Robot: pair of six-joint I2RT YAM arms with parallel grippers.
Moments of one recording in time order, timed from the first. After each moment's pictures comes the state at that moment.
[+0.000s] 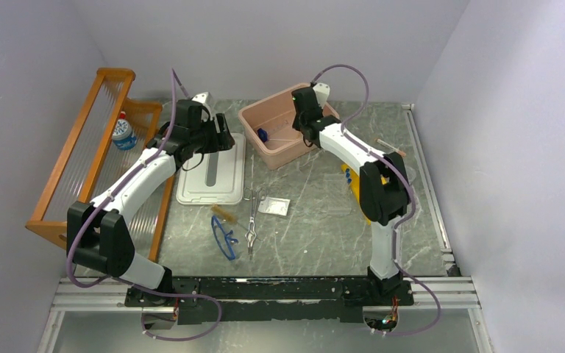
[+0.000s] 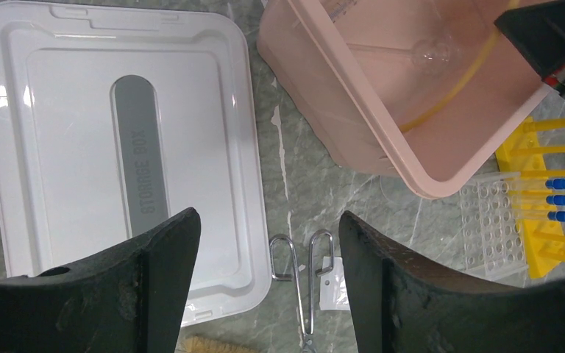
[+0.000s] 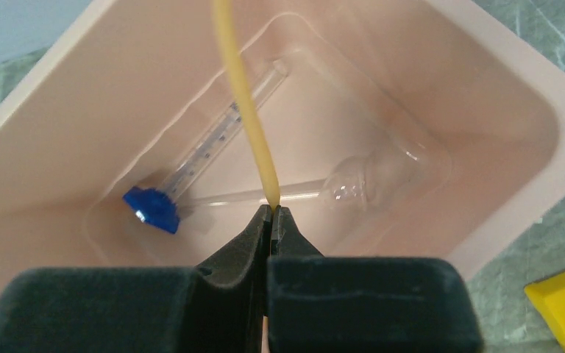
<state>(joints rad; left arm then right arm) -0.32 1.48 1.20 -0.34 0.05 -0.41 0.48 2.01 1.64 -0.25 0.43 0.54</state>
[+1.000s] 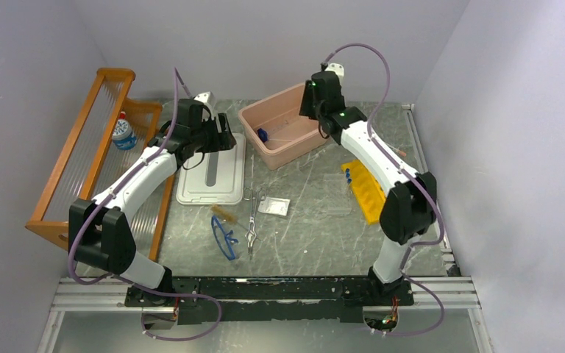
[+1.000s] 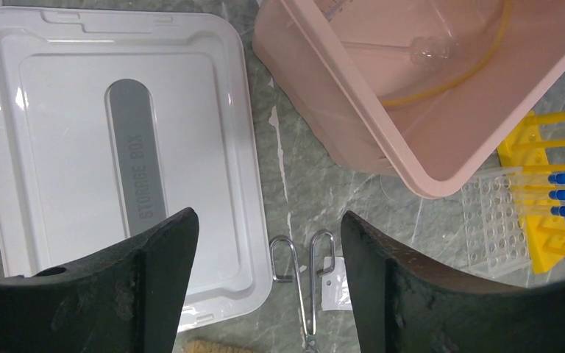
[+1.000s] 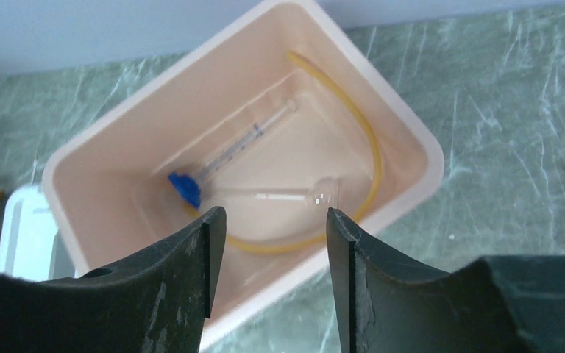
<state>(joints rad) -0.32 1.50 1.22 -0.34 0.06 -0.39 0.45 1.84 1.70 -0.35 0.37 0.36</state>
